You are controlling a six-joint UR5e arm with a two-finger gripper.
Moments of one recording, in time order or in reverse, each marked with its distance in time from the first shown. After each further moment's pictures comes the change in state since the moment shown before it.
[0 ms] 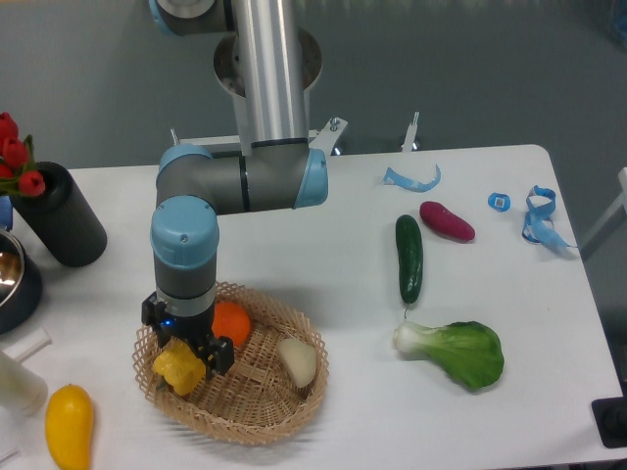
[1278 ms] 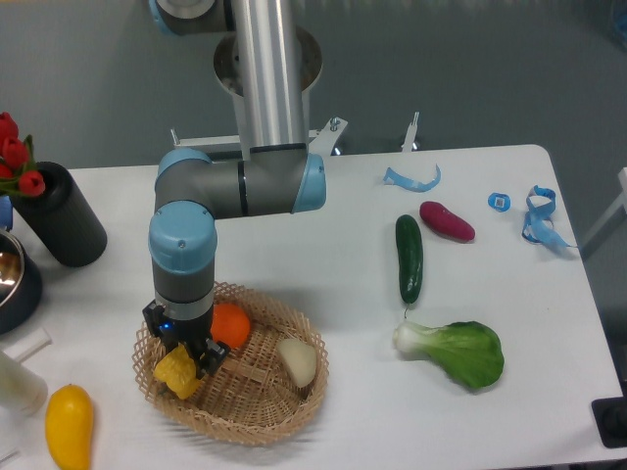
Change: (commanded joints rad) arm 0.000 0.050 0.032 -0.002 -0.002 0.002
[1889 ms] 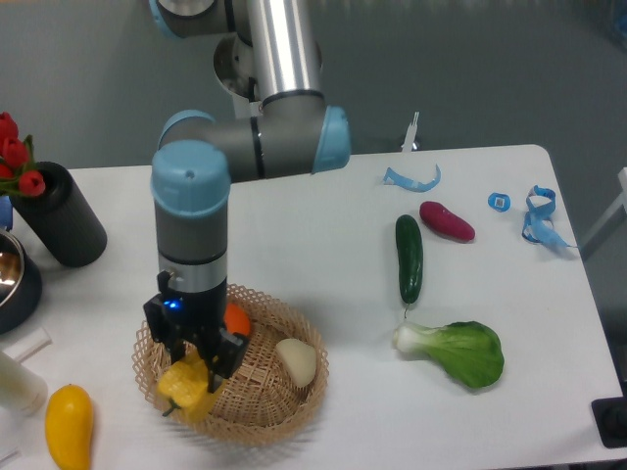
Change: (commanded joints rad) arm 0.113 0.089 0.158 0.000 -0.006 -0.025
